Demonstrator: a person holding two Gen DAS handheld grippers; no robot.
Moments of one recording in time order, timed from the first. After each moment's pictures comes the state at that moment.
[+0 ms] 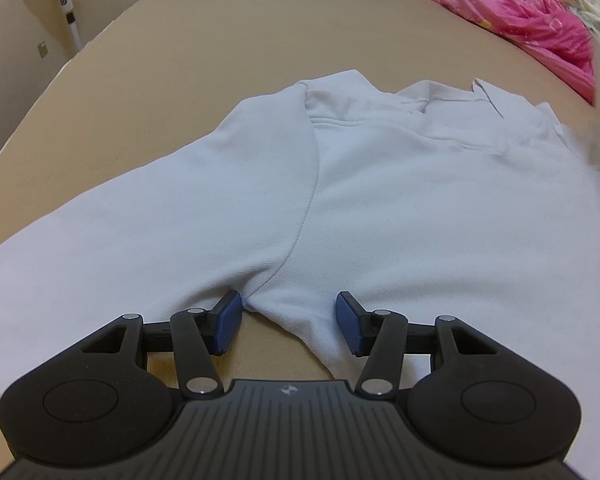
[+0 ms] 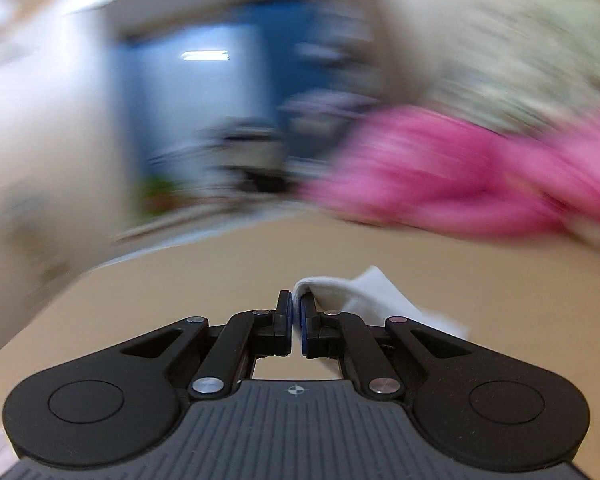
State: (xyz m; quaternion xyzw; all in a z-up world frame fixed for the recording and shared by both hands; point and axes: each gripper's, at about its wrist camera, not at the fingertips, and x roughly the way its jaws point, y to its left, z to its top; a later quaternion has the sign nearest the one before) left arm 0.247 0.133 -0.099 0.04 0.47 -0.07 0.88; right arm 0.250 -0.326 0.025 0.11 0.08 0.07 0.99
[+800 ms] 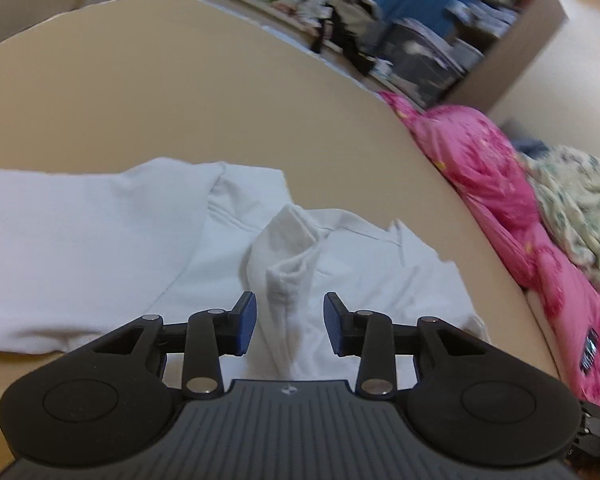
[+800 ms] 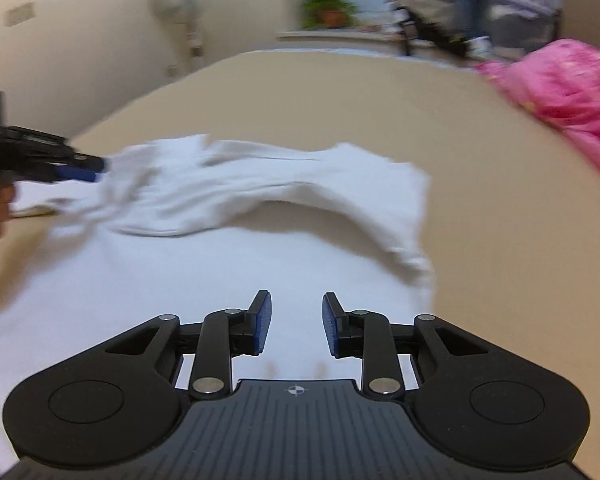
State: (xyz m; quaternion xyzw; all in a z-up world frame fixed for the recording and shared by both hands) left arm 0.271 0.112 -0.082 -0.22 0.38 -0.11 0.89; right arm 0.169 -0.288 -0.050 -0.05 0.32 0.12 0.94
